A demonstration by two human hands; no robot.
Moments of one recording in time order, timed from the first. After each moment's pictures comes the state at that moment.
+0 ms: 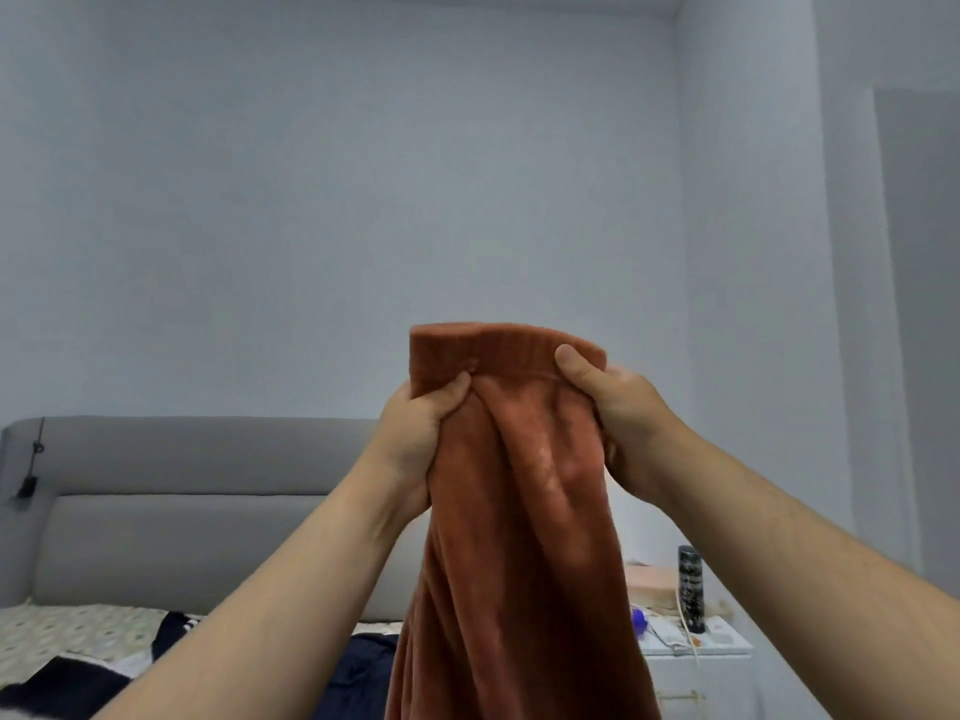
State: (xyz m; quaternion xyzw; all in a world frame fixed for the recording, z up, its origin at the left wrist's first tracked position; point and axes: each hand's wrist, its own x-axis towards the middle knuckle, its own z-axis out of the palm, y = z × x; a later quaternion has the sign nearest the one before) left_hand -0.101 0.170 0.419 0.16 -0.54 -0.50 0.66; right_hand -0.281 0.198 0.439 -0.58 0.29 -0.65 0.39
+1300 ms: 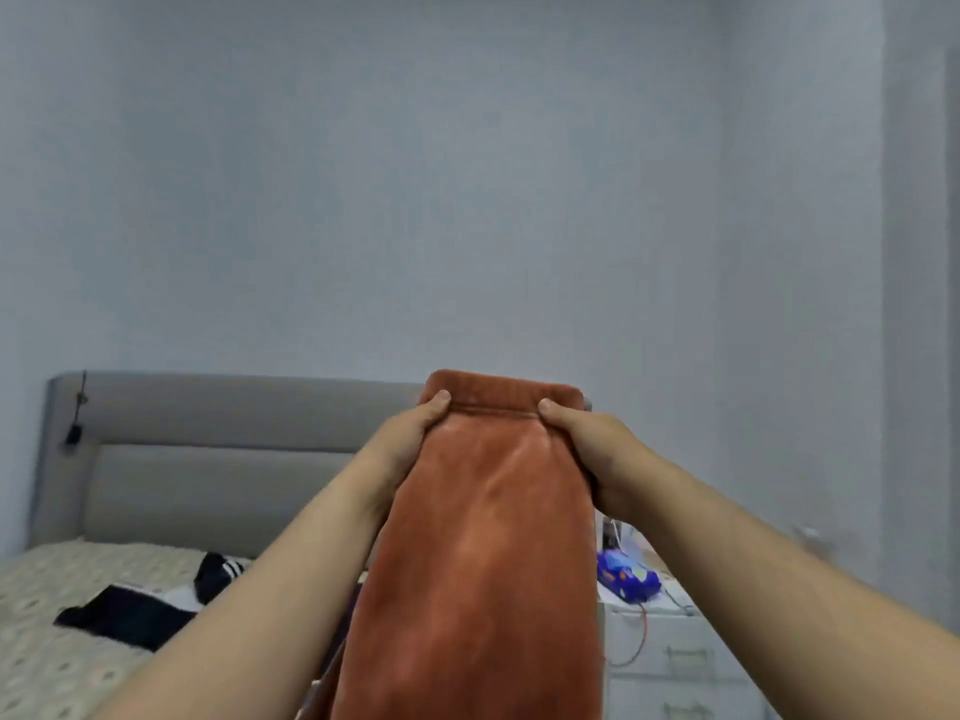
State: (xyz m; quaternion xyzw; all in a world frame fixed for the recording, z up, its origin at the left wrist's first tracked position) left_hand -0.034 0.120 0.368 0.33 -0.53 -0.52 0.59; right_hand -0.243 0.151 0.379 -0.53 0.44 -0.57 0.45
